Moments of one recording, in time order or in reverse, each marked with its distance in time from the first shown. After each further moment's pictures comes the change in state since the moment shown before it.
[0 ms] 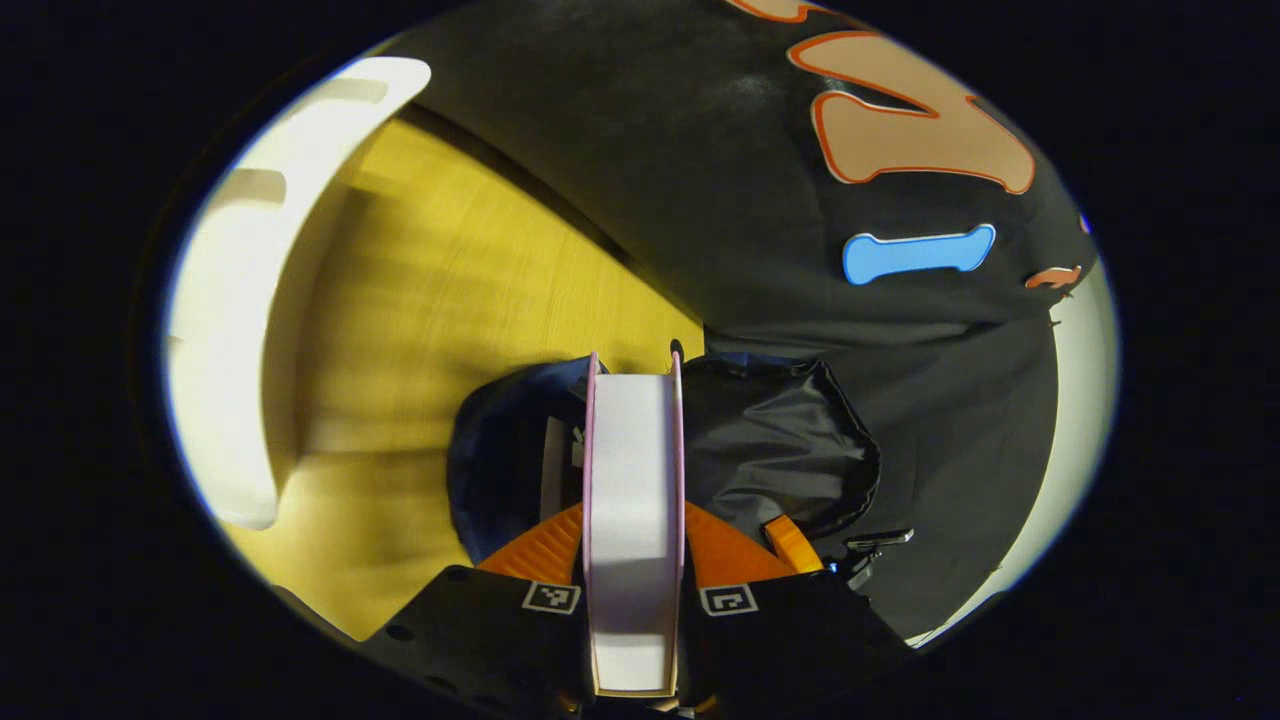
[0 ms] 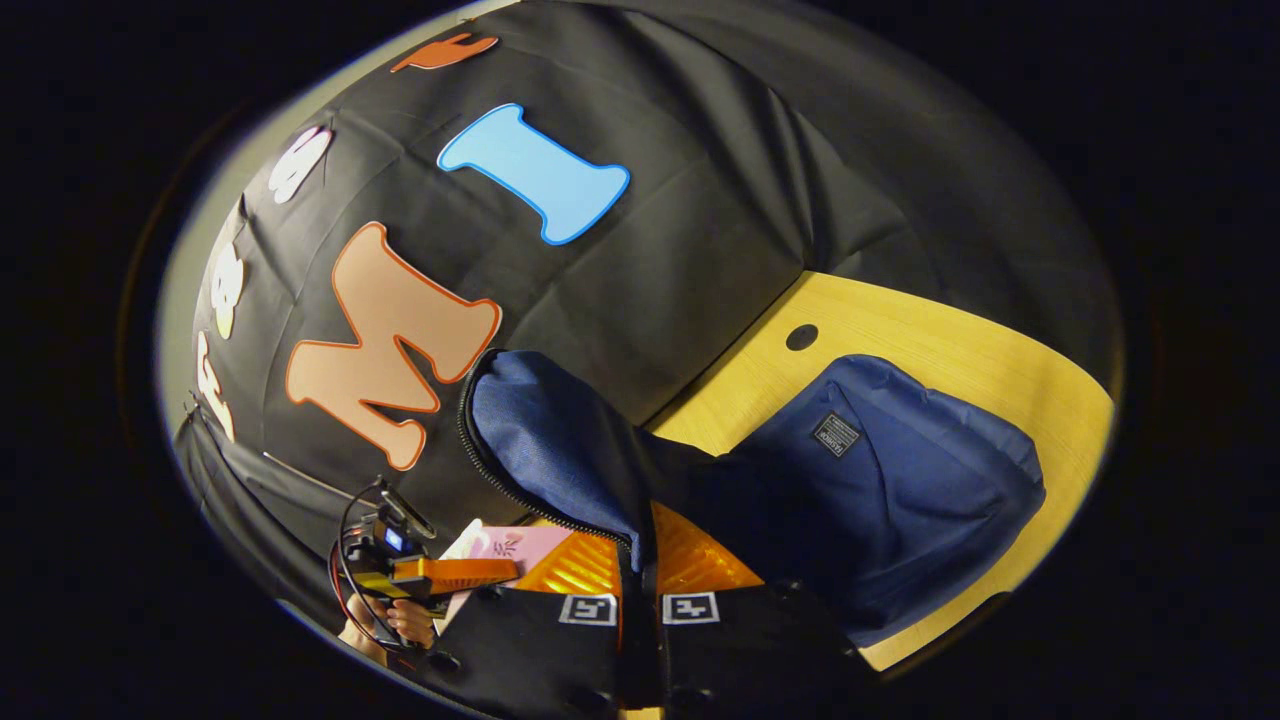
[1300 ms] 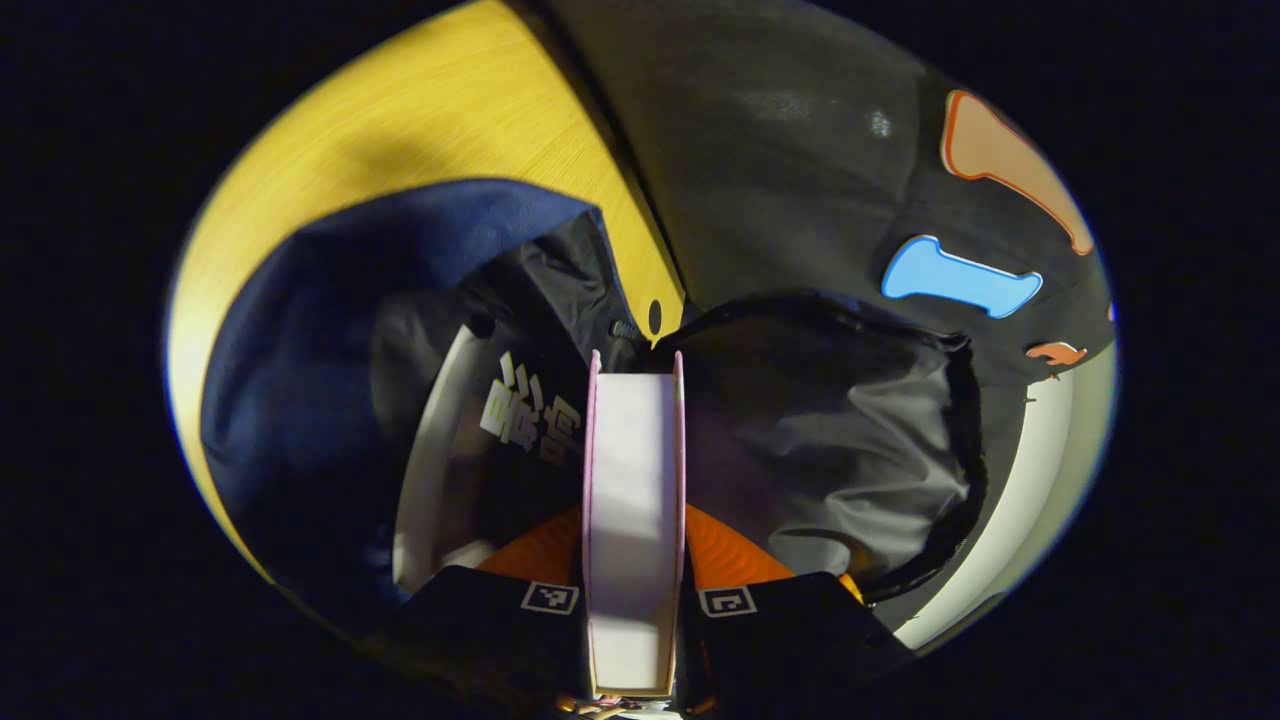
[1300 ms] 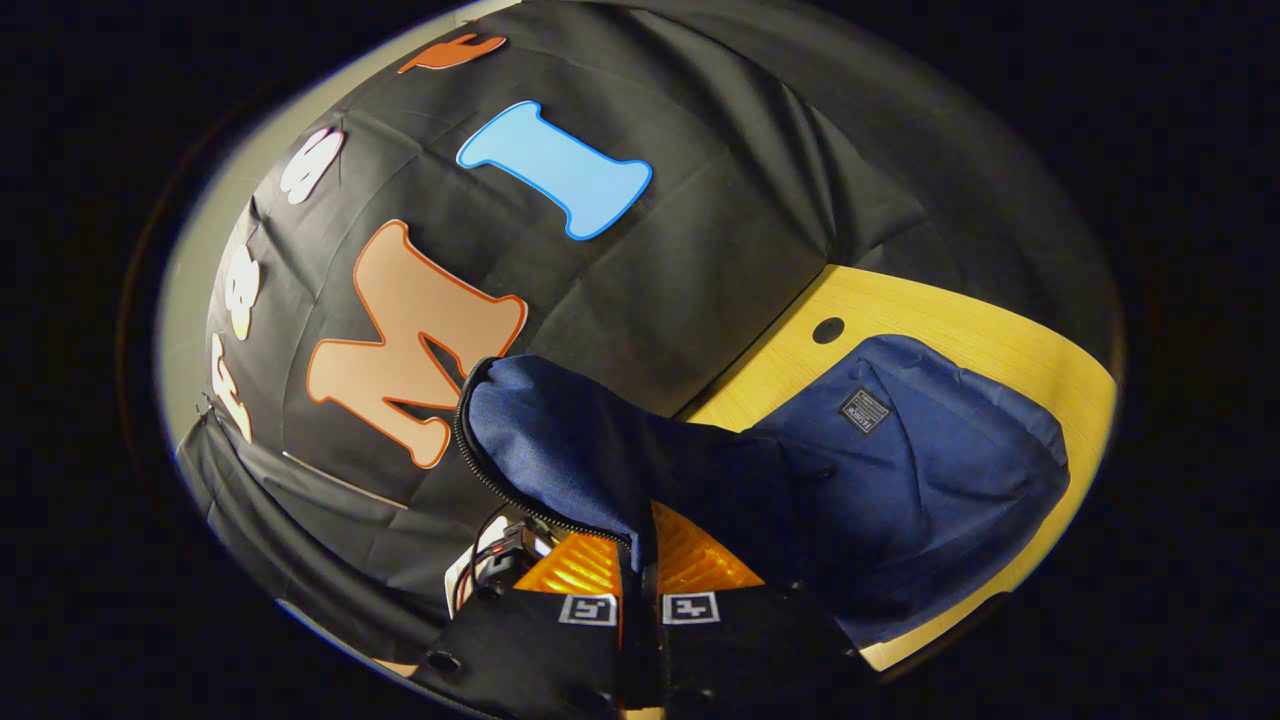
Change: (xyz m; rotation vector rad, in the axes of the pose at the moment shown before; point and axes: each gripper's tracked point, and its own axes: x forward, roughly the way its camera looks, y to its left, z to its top) left arm 0.137 -0.008 -0.056 -0.257 0.018 -0.195; right arm -0.001 0.023 -0.014 0.012 0.004 0.060
